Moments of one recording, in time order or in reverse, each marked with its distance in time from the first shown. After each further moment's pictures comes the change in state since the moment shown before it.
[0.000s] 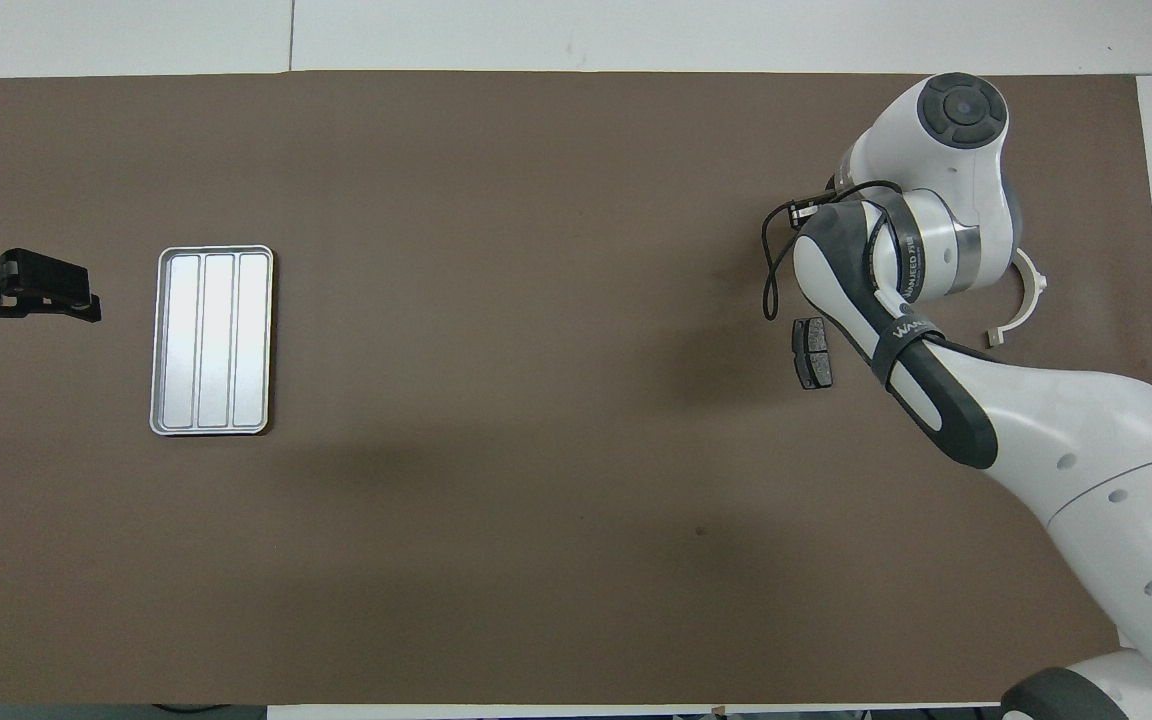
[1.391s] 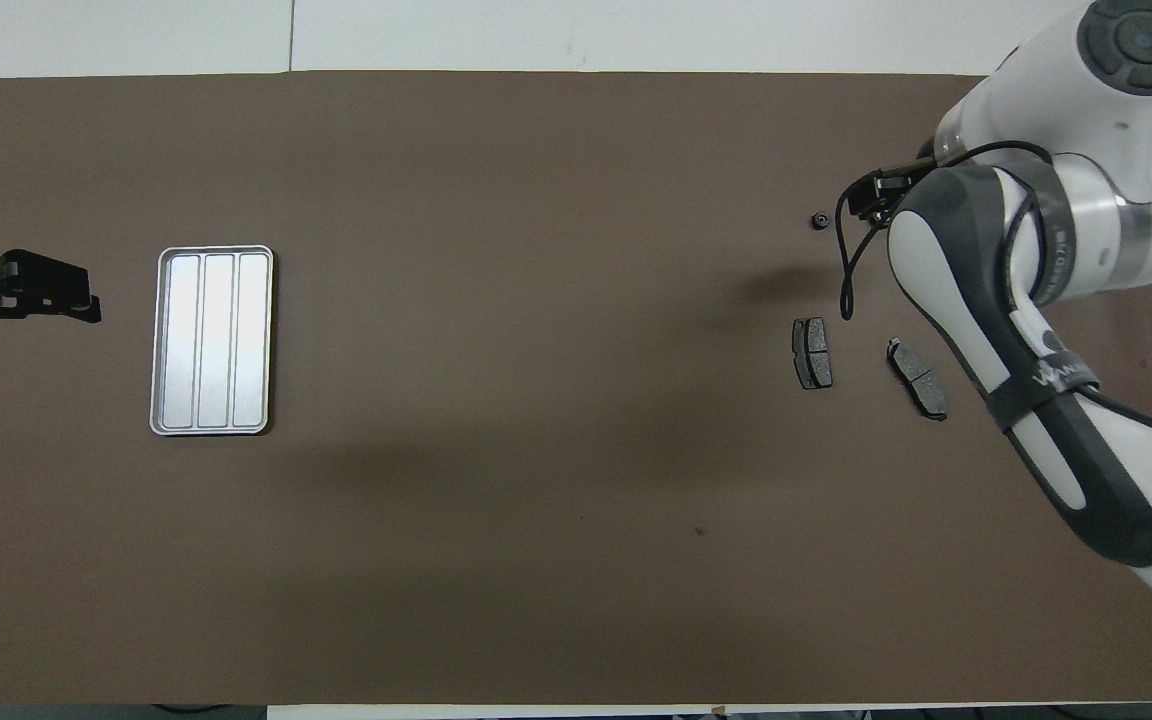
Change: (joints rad) left arm 0.000 0.000 0.000 0.000 0.000 -0.002 0.000; right arm -0.037 -0.300 0.000 -0.041 0.000 -0.235 -0.010
